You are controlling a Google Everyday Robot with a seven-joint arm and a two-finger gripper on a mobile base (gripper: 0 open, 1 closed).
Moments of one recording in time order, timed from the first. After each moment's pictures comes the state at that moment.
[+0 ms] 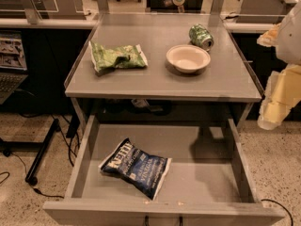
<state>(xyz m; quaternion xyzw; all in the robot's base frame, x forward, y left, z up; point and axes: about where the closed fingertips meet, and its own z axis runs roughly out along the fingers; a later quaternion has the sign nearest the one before) 0.438 -0.216 0.979 -0.60 0.78 -0.04 0.16</state>
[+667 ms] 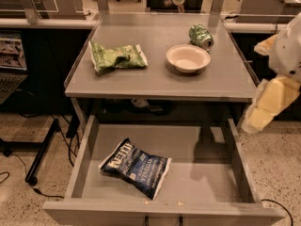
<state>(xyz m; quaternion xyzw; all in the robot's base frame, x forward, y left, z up) 0.445 -0.207 0.960 -0.57 0.80 -0.01 0.21</state>
